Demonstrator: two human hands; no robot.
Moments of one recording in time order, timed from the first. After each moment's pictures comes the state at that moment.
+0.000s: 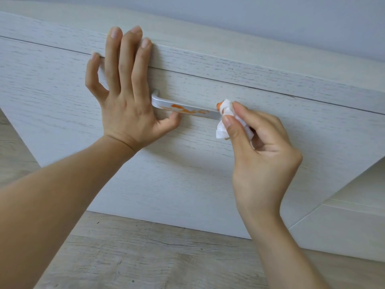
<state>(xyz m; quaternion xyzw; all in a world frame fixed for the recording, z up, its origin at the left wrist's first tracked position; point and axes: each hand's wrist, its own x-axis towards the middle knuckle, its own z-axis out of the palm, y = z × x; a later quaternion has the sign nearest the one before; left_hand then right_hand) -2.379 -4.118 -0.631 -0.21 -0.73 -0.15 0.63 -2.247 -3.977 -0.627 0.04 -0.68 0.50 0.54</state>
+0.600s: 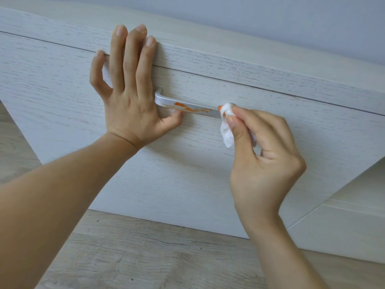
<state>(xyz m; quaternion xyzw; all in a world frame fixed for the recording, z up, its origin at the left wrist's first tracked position) -2.381 -4.118 -0.632 -0.20 -0.73 -0.14 0.63 -2.246 -3.977 -0.630 0.06 -0.71 0.36 0.60</state>
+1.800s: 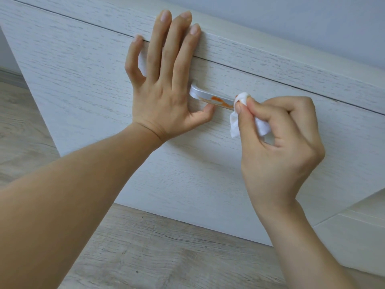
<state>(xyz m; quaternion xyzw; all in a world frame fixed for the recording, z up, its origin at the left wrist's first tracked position) -2.385 -4.118 -0.631 -0.22 -0.71 -0.16 0.65 -2.262 -3.988 -0.625 0.11 -0.73 0.19 0.65</state>
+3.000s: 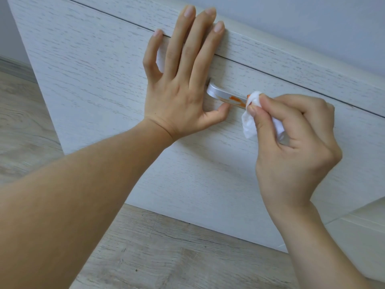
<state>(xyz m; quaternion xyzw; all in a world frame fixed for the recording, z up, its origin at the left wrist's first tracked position) -2.386 -4.116 -0.633 -0.22 -0.71 -0.18 0.65 -2.267 -3.989 -0.624 0.13 -0.74 0.16 0.64</state>
